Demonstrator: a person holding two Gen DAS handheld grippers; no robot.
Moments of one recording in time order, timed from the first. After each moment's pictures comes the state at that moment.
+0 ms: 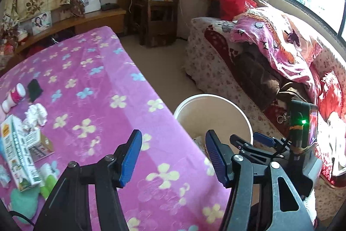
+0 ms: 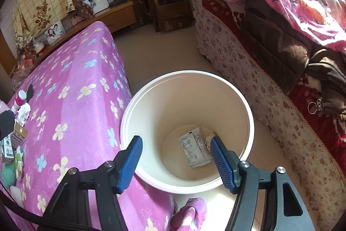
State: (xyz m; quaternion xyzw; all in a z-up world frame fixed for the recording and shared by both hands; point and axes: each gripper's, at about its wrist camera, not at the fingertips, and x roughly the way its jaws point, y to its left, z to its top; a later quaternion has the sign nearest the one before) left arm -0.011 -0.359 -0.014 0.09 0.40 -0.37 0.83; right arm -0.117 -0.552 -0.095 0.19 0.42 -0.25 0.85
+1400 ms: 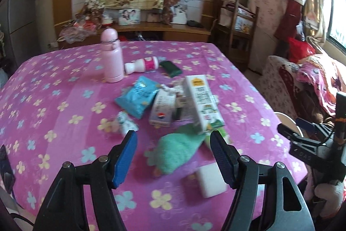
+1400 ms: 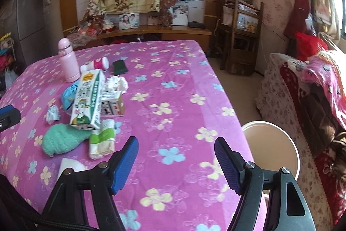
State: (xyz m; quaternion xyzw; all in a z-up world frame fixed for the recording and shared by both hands) left arm -0.010 -0.047 0.000 0.01 0.36 -0.17 0.92; right arm -0.071 -0.299 -0.023 0.01 0.36 -0.10 0.93
